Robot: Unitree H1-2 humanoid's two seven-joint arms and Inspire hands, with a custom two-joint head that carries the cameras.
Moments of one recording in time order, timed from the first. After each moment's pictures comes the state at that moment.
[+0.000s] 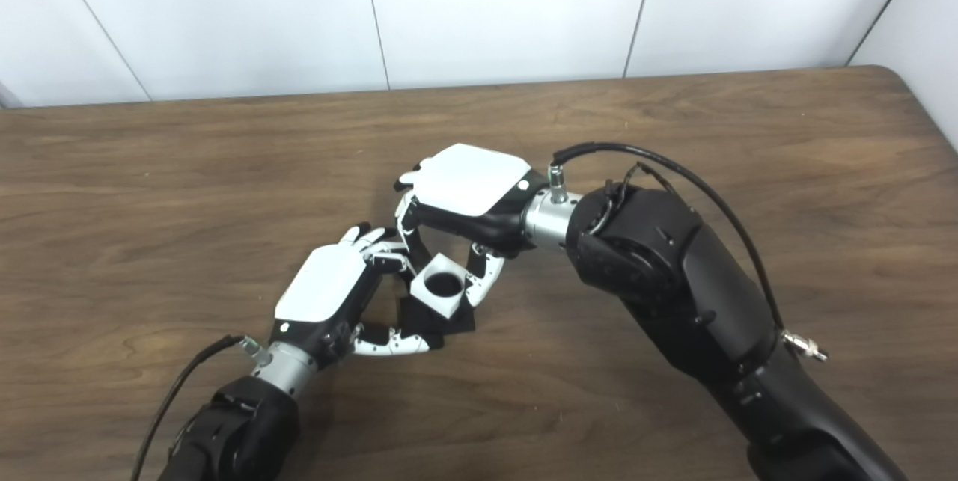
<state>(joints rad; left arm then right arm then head) -0.03 0.19 -0.43 -0.26 0.95 0.15 -0.20 -0.51 -0.34 0.43 -0.42 -0.82 -0.01 0.86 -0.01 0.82</state>
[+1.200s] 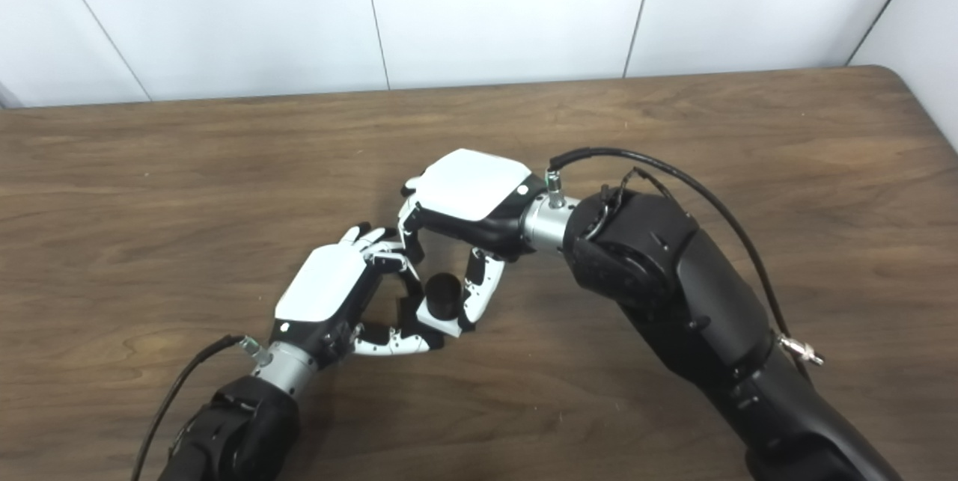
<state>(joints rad) -0.03 0.19 -0.43 -0.26 0.95 0.14 -0.20 -0.50 -0.34 0.44 -0.41 -0.85 0.00 0.87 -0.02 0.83</state>
